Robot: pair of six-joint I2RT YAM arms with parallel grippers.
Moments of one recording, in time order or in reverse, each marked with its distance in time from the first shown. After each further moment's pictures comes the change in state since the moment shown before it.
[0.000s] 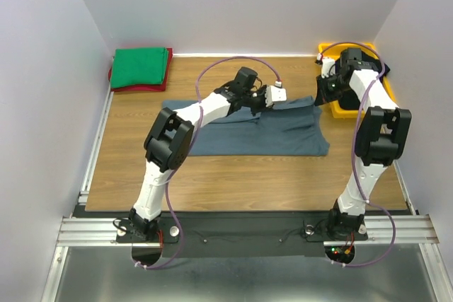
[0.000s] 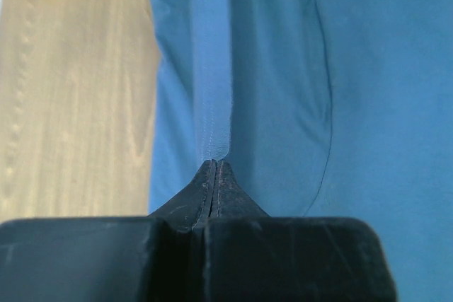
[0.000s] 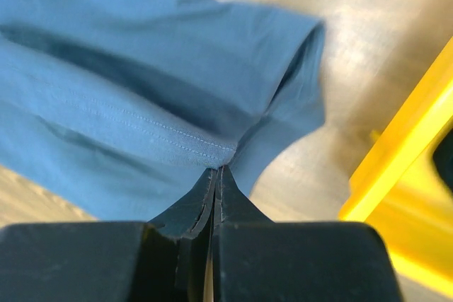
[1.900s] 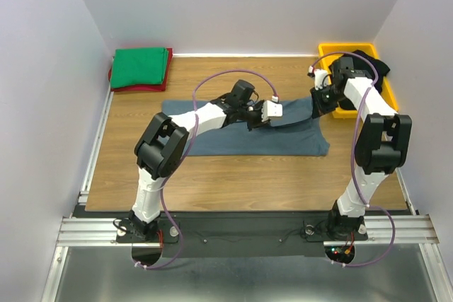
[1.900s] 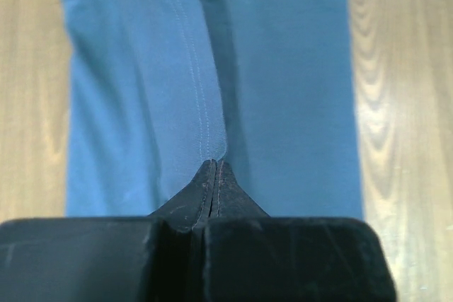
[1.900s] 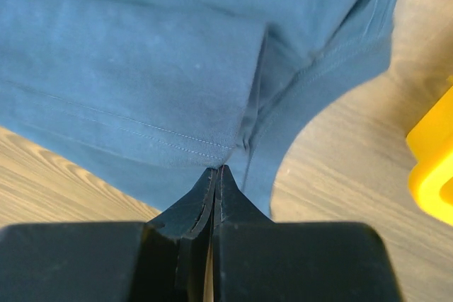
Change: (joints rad) left arm -0.023 -0.121 -0.240 0.050 0.078 -0.004; right arm 0.059 -0.099 -0.150 -0.022 0.066 -0.015
